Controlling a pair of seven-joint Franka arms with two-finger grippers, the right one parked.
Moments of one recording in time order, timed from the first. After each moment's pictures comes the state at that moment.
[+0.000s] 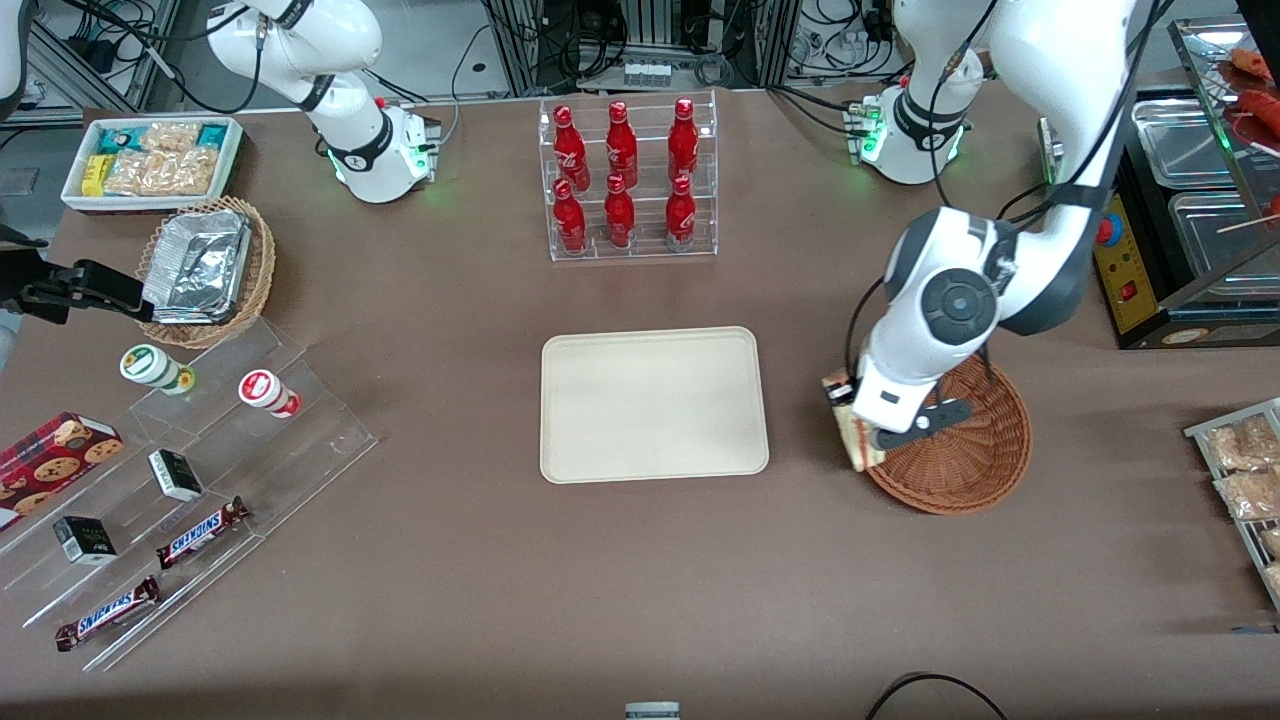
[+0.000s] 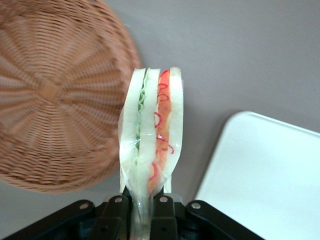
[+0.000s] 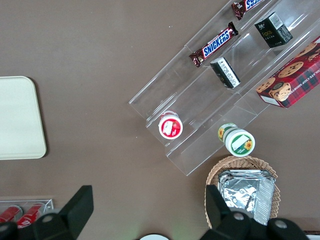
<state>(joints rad) -0.22 0.34 -0.20 -1.86 0.03 2.11 -0.75</state>
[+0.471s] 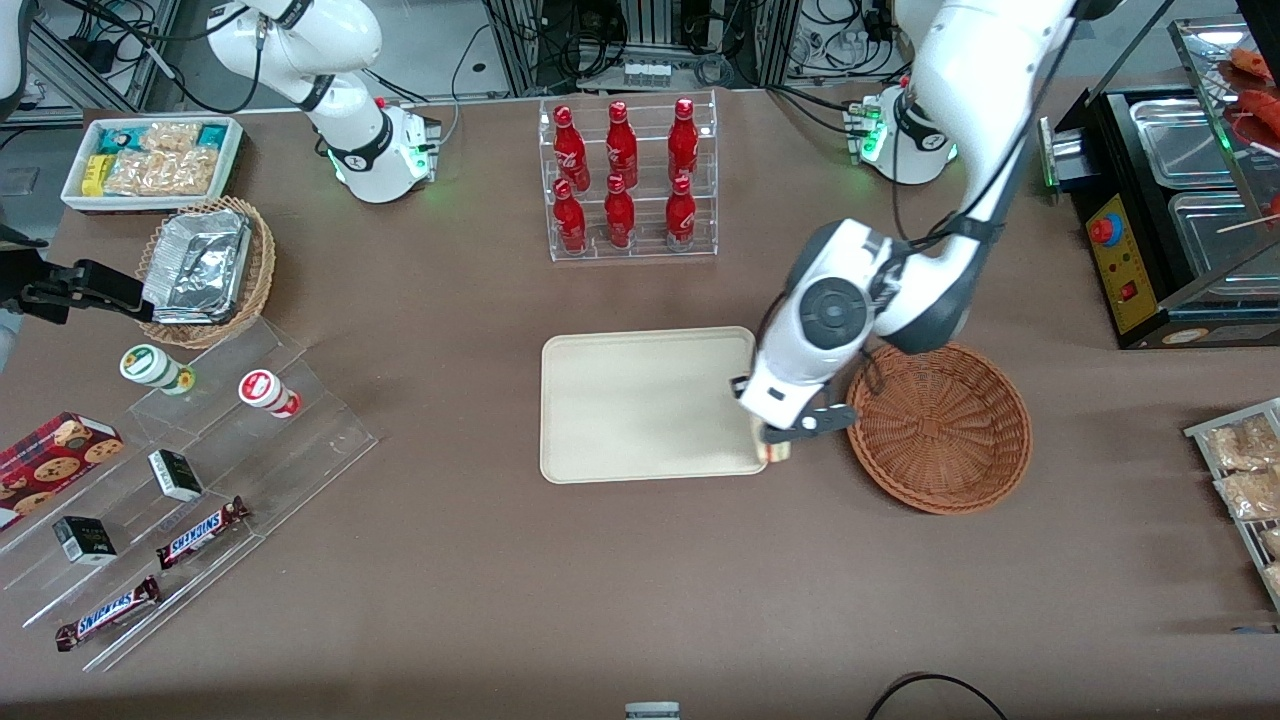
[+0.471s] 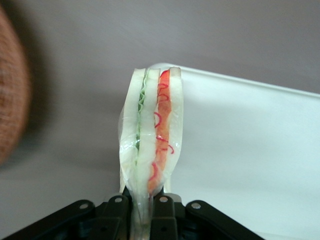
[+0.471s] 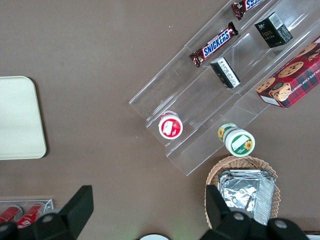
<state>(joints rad) -0.40 0.51 -0.21 -1.69 0.00 2.12 -0.82</state>
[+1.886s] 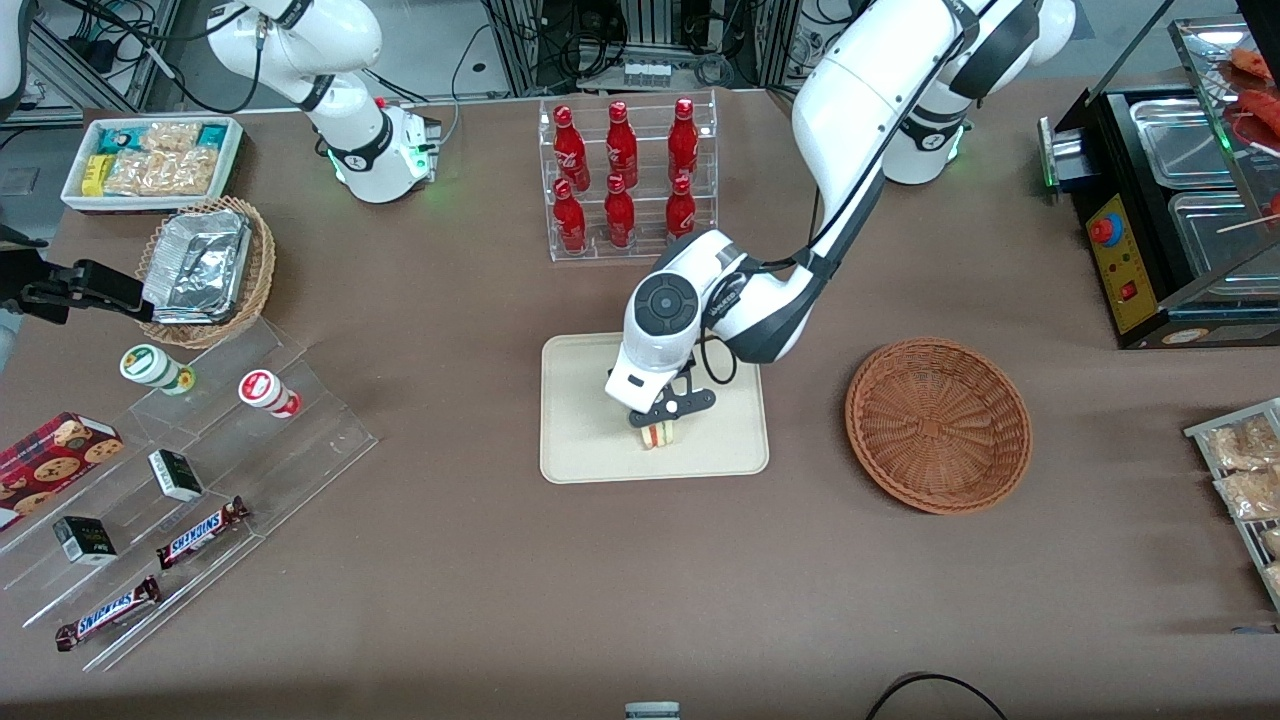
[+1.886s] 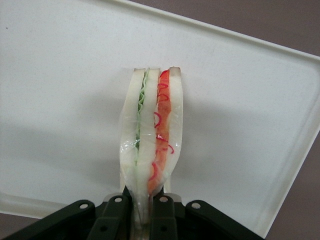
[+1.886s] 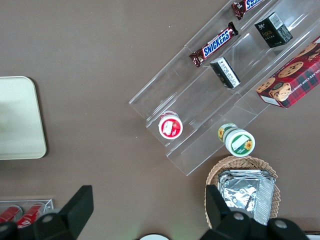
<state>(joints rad) -0.61 0.75 -0.21 -1.44 0.00 2.15 -1.04</state>
